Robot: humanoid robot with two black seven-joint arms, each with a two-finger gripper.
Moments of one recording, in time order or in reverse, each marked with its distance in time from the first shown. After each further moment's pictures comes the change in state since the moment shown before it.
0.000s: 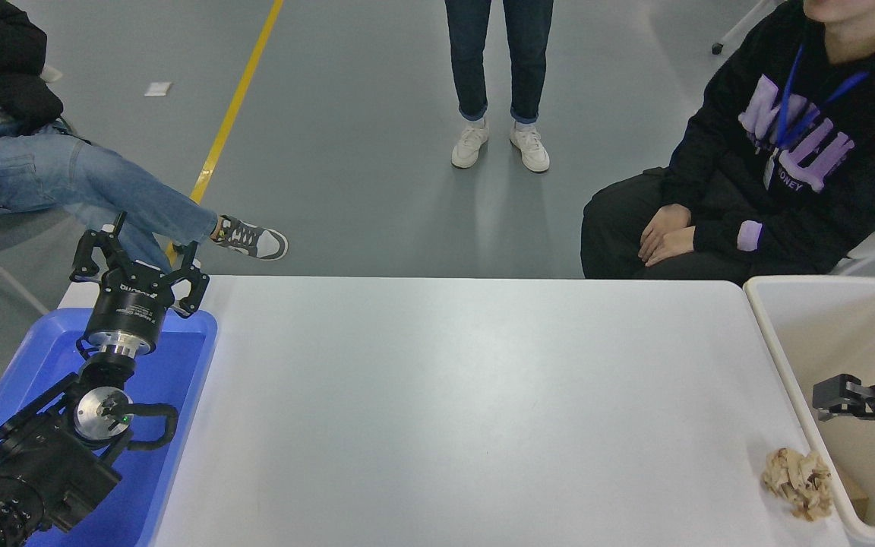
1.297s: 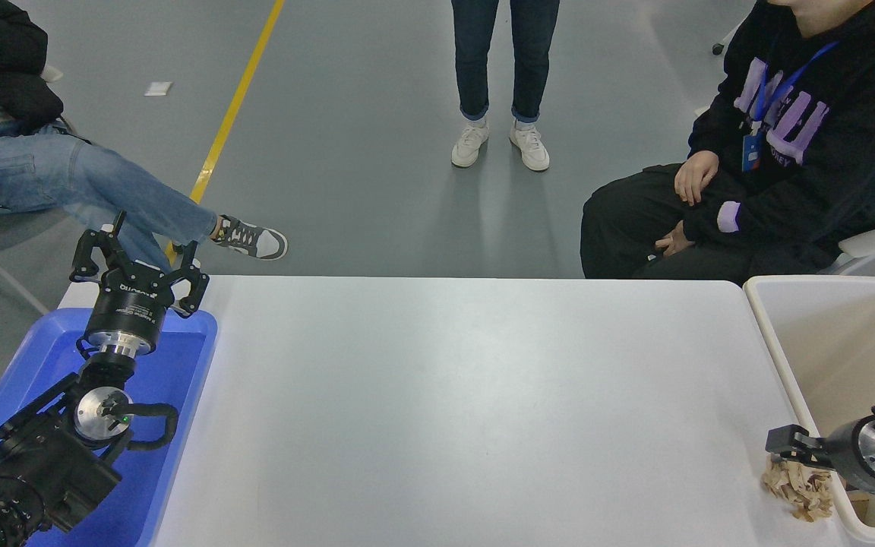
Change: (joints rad) left arm 0.000 0.000 0.000 0.000 0.000 0.000 0.000; right arm -0.363 0.091 0.285 -0.185 0.010 -0.087 0.000
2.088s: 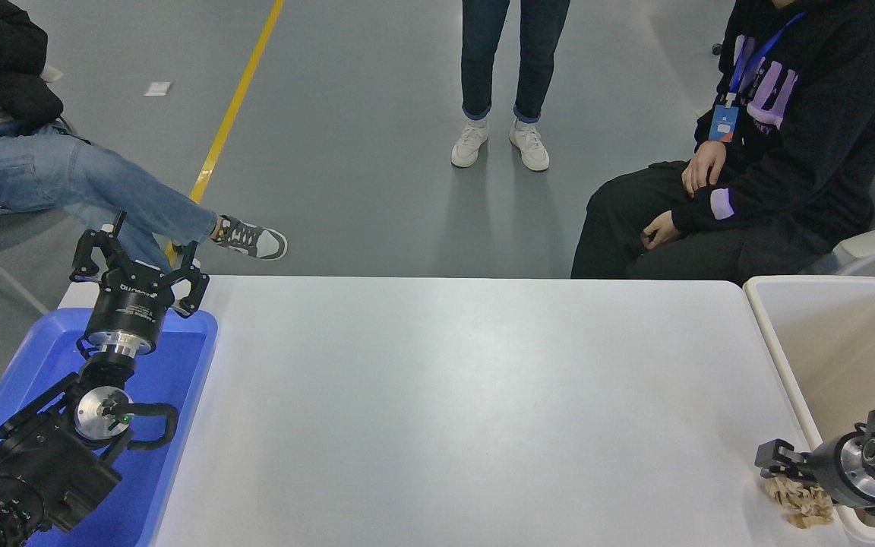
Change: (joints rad) left arm 0.000 0.000 0.000 -0.001 0.000 0.000 0.000; right arm -0.094 0.039 0.053 -0.067 0.025 -0.005 -0.001
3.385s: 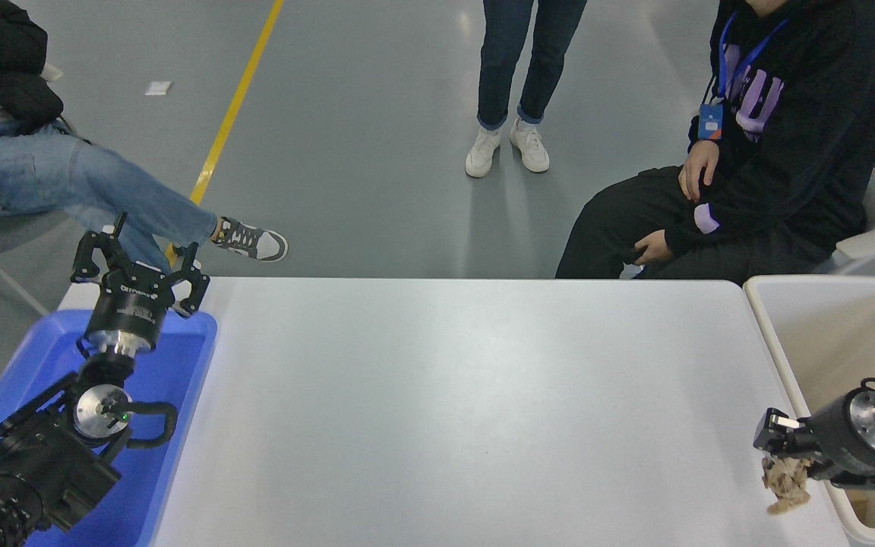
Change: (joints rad) left arm 0.000 0.001 0.003 0.000 0.000 0.000 0.002; right arm 0.641 -0.060 -0.329 0.423 0.198 0.262 0.007
